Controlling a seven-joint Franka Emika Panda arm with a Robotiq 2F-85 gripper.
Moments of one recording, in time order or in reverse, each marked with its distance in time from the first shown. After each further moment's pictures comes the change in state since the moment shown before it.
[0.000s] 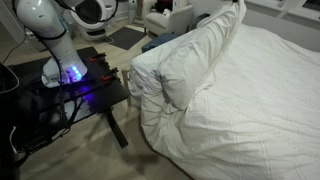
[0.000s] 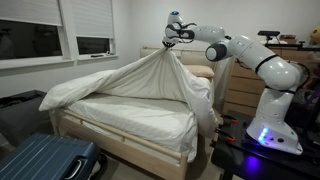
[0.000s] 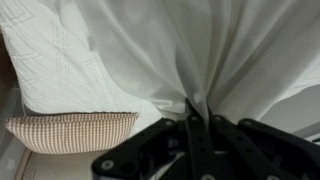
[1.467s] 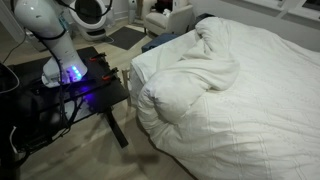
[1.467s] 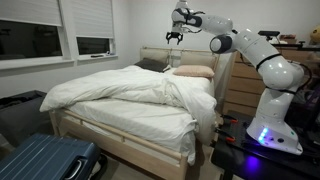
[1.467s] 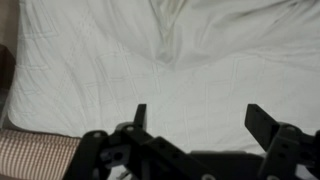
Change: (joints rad) arm -0.062 -0.134 0.107 -0.002 0.095 -0.310 -0.308
